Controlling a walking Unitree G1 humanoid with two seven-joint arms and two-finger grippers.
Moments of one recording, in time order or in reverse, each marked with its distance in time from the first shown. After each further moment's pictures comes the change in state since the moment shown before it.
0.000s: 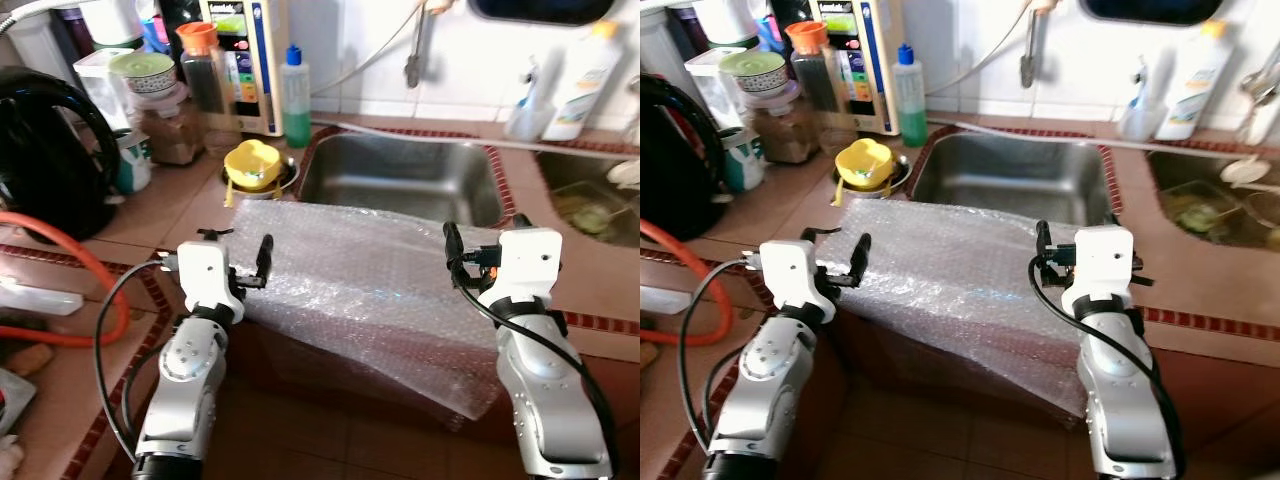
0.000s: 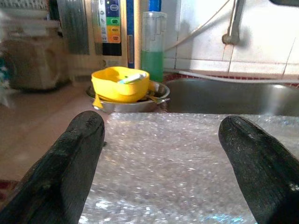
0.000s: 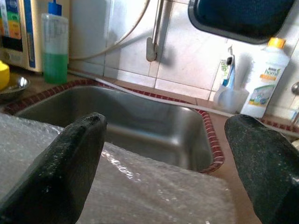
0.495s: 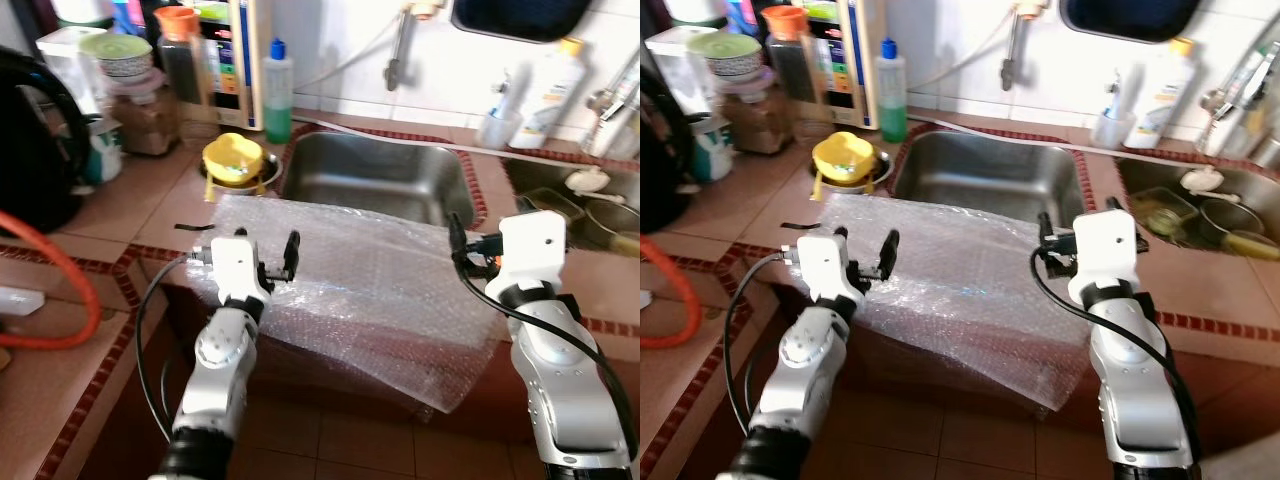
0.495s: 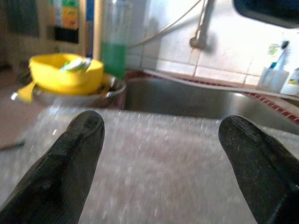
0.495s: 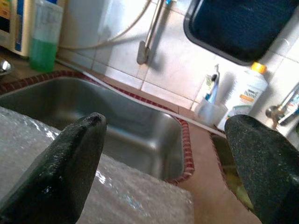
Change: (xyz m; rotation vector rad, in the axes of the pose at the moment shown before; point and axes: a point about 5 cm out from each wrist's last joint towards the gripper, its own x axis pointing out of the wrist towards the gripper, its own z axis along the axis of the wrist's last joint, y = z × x) left arm 0.024 -0.027 -0.006 -0.046 -0.019 -0.066; right arm 0.007 -0.004 0.012 -0.075 -0.005 0.046
